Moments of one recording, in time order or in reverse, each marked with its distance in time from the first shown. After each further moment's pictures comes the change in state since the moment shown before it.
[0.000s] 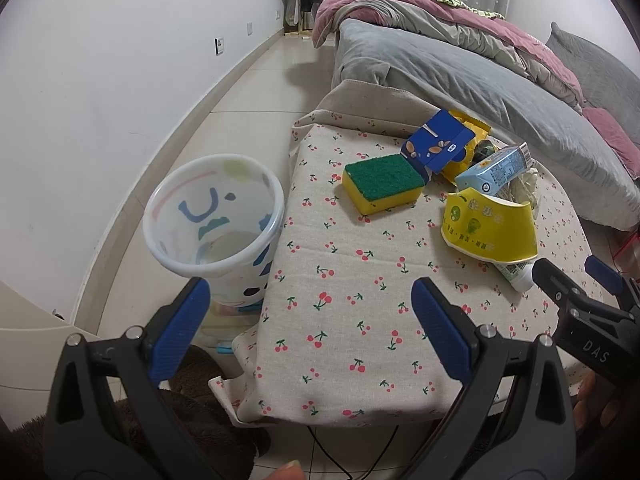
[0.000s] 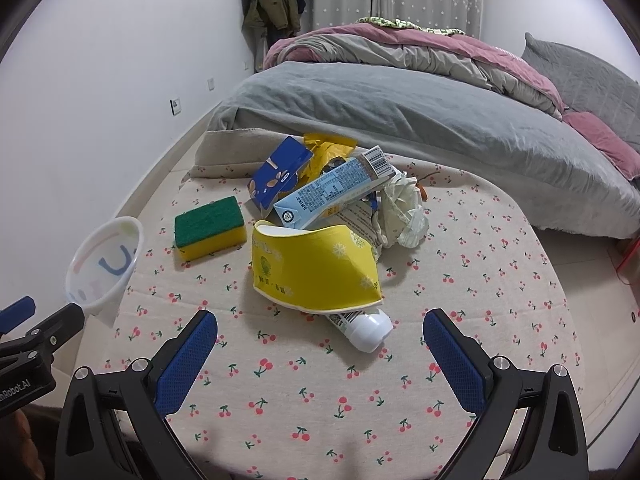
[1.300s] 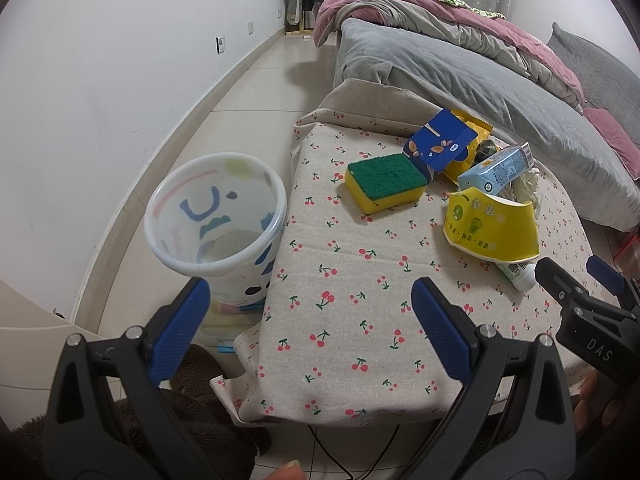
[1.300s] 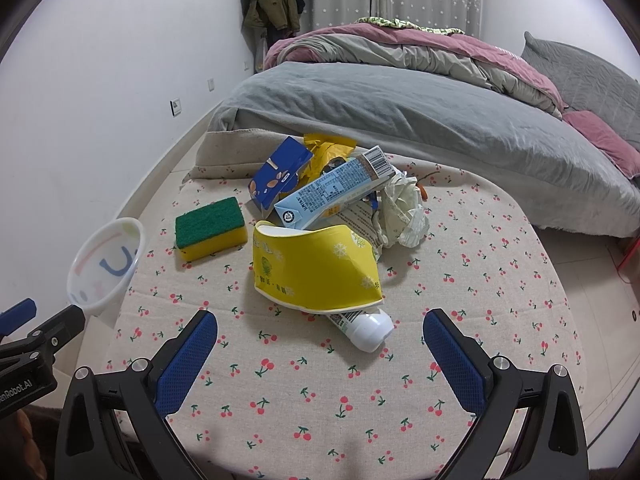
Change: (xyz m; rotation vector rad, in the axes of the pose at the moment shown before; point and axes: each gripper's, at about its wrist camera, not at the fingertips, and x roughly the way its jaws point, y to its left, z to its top) left arm 0.000 -0.001 -0.001 0.000 0.001 0.002; right arm 0.000 -0.001 -0.001 0.002 -0.002 0.002
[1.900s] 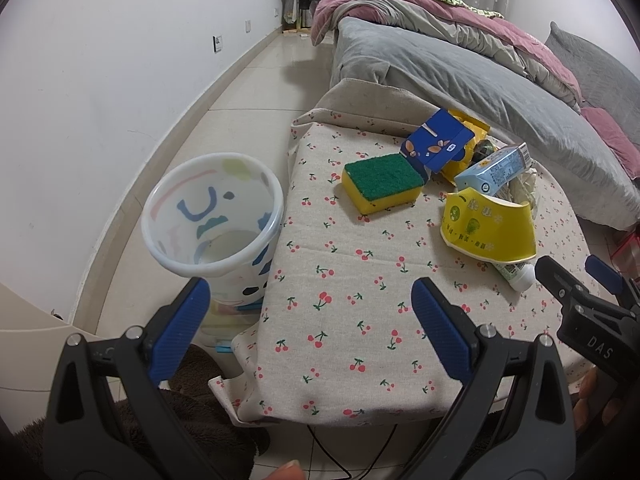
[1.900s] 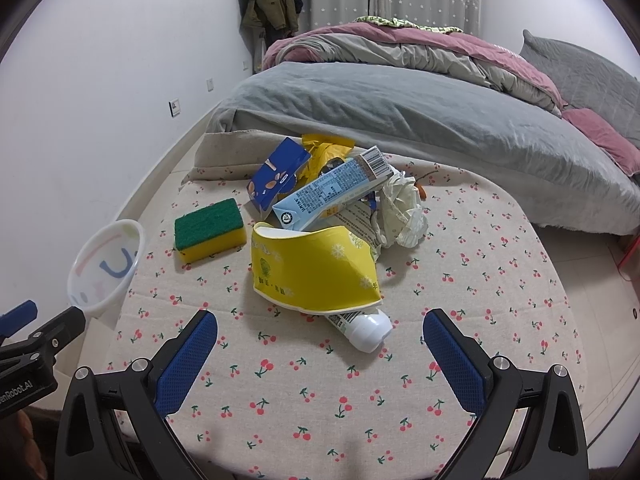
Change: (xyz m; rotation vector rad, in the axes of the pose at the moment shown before) left arm 0.000 0.001 0.003 0.002 0.008 -0.018; right arm -0.001 0.000 0.000 0.006 0.000 0.001
